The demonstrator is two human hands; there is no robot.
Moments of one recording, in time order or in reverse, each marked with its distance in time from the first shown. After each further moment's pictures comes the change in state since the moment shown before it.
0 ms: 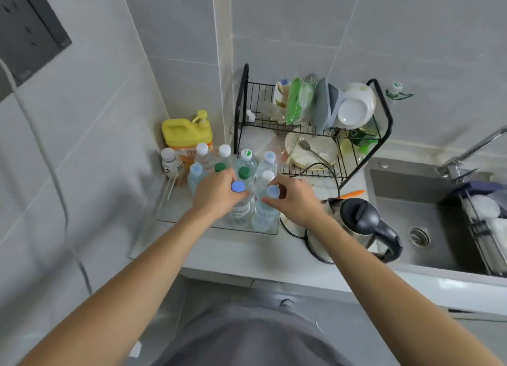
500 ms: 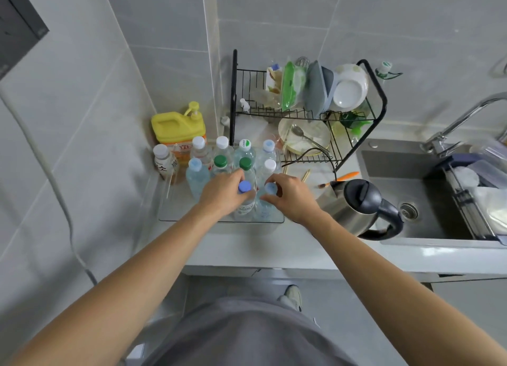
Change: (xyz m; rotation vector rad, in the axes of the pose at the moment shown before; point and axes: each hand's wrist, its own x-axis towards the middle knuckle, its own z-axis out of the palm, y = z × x) left_hand 0.017 -0.035 0.028 0.074 -0.130 0.246; right_hand -0.004 0.003 0.044 -0.135 0.019 0.012
